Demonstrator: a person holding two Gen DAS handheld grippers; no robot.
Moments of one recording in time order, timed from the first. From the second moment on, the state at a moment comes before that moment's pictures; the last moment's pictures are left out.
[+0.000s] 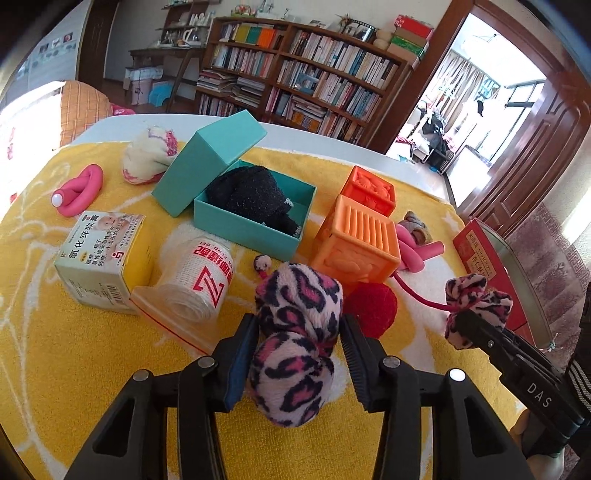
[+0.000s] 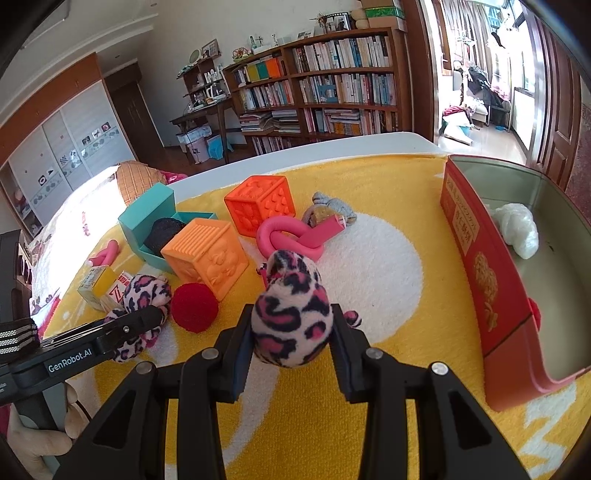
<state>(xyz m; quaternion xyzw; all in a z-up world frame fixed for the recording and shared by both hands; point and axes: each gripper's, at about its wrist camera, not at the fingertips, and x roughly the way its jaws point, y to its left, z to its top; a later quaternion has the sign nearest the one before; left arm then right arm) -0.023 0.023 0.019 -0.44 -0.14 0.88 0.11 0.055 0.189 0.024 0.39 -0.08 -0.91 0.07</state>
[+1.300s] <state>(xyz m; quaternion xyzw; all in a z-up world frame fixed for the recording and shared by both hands) 0.003 0.080 0.083 -0.38 -0.07 0.91 0.13 0.082 0.225 0.070 0.31 -0.14 -0.94 0.07</state>
